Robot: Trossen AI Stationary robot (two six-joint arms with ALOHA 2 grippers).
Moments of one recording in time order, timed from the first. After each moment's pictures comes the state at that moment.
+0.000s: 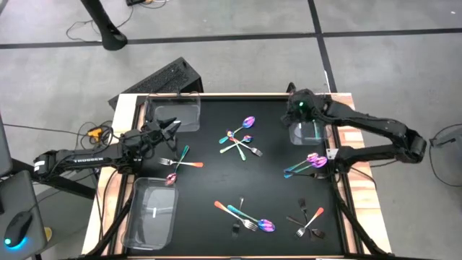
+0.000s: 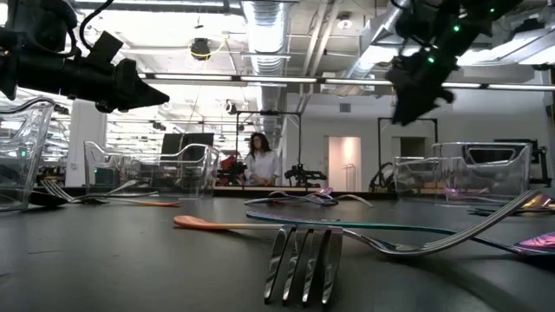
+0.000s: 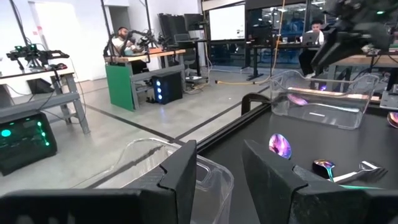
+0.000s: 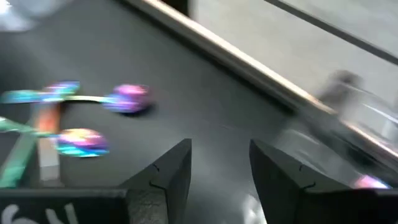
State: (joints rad) left arm 0.29 0.45 0.03 0.42 -0.45 0.06; right arm -0.51 1.11 0.84 -0.52 0.27 0.25
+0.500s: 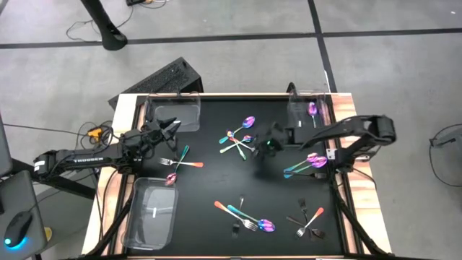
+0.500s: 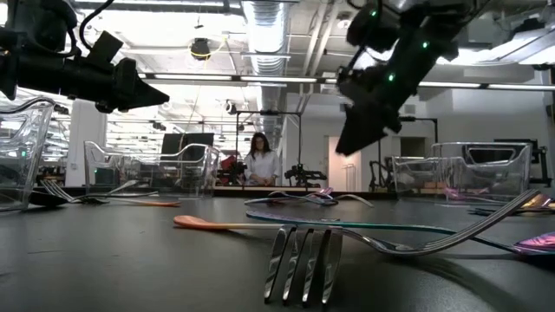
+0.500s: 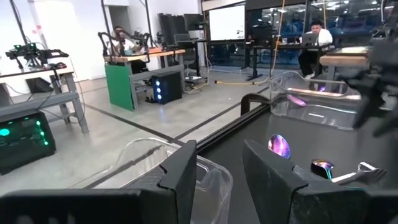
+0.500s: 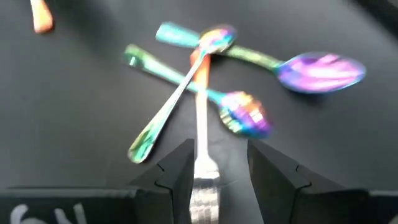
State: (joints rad) left arm 0.29 0.45 0.03 0.42 -0.44 0.05; right arm -0.10 1.53 0.84 -0.19 0.29 0.39
